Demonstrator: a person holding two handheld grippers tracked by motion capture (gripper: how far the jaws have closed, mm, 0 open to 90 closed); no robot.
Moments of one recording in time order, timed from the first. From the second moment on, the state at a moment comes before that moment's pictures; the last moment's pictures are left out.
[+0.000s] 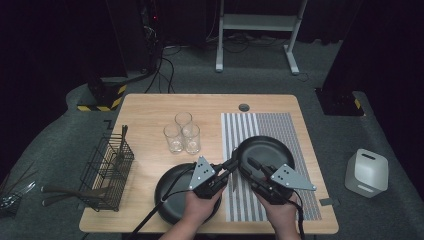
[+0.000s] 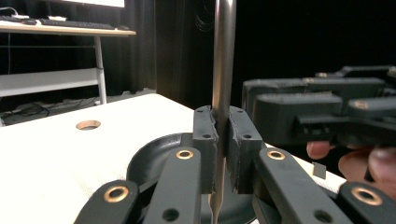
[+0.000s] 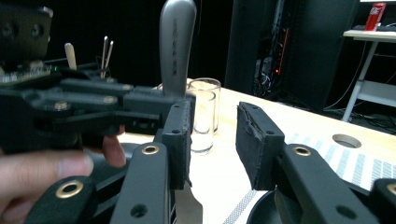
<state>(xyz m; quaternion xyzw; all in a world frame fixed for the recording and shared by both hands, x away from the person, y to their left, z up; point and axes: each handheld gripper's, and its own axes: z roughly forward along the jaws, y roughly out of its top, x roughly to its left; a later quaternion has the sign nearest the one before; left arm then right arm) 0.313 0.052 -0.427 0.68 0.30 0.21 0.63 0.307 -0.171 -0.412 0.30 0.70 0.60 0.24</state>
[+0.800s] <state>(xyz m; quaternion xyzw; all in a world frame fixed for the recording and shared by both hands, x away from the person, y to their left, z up) 0.307 0.047 -0.439 0.69 0.30 0.21 0.63 0.309 -0.161 -0.398 0.29 0.69 0.62 0.23</state>
